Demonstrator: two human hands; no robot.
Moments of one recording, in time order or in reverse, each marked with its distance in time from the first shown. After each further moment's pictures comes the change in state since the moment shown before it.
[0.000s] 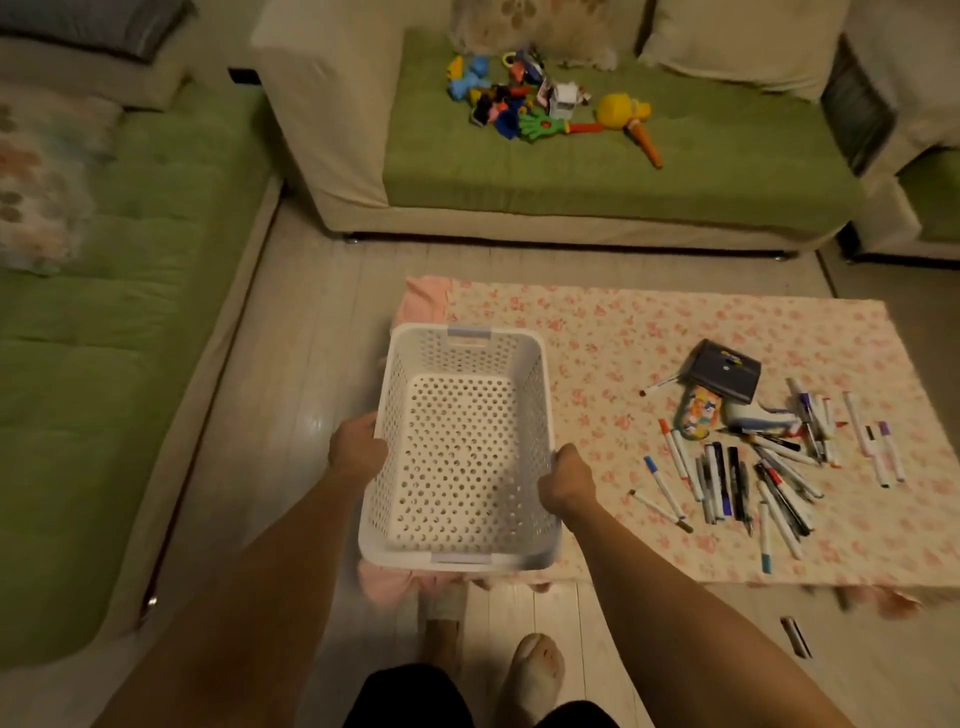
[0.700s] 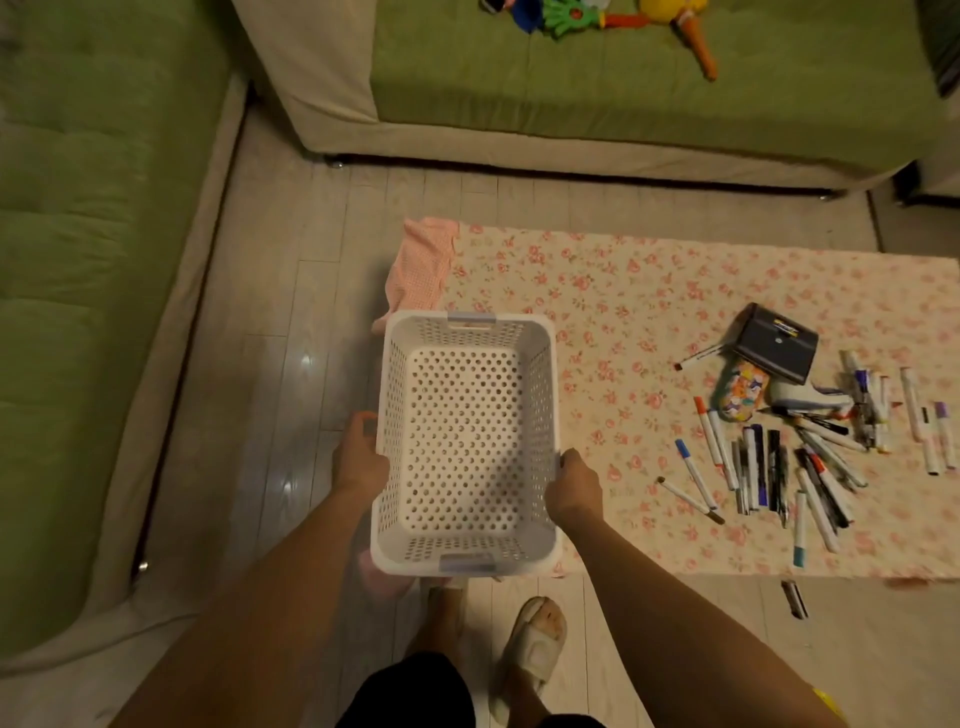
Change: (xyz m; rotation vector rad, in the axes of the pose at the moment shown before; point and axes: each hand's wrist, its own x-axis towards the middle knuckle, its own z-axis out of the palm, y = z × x) left_hand 0.074 -0.066 0.043 -0.022 -0.057 -0.065; right_hand 0.063 0.015 0.059 -0.078 0.010 0.062
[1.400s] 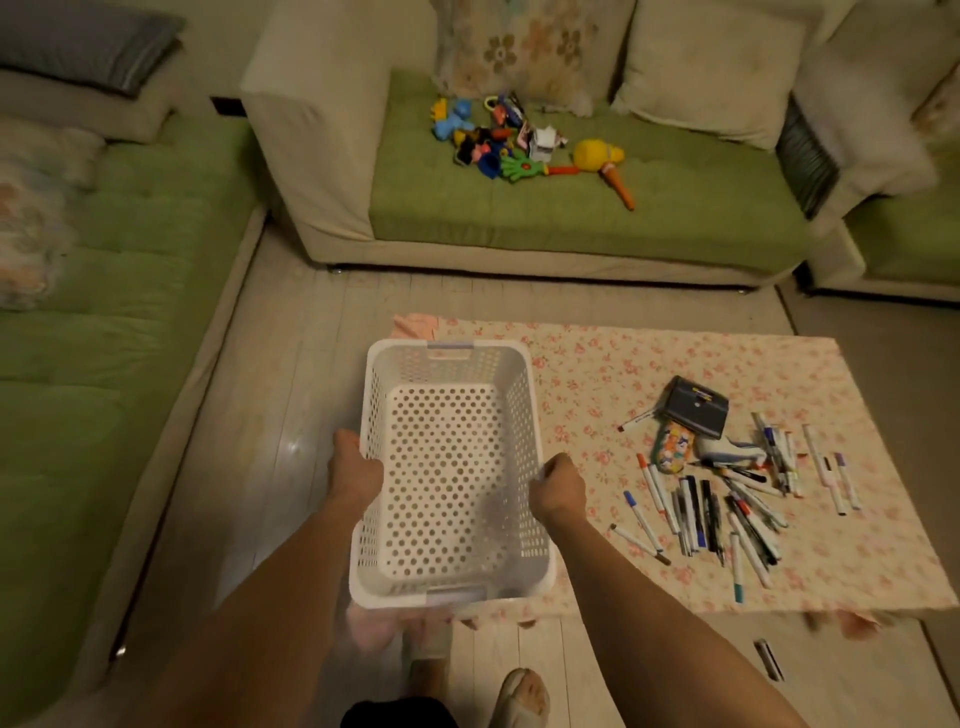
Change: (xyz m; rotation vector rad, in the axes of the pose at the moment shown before) left_hand -0.080 0.097 -0.048 -0.069 0.080 0.051; right_hand -0.074 -0.041 -0.094 0.225 0.178 -0.073
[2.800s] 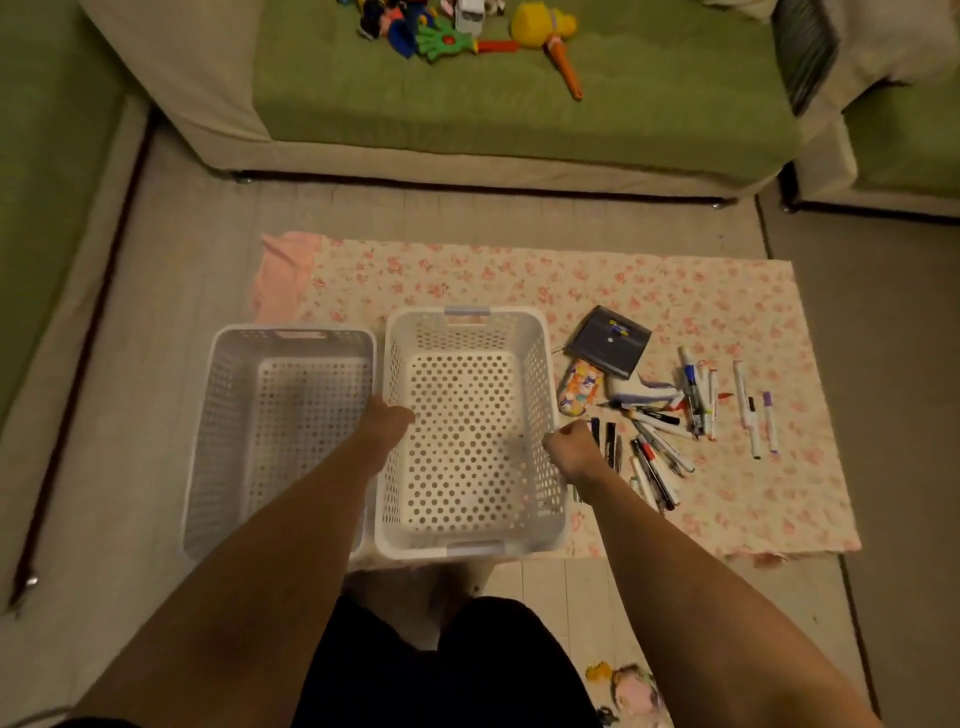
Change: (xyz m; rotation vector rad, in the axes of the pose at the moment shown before) left_hand -0.015 0.057 0.264 -0.055 -0.299 -0.275; right_hand 0.153 0.175 -0.158 0.211 -0.296 0.237
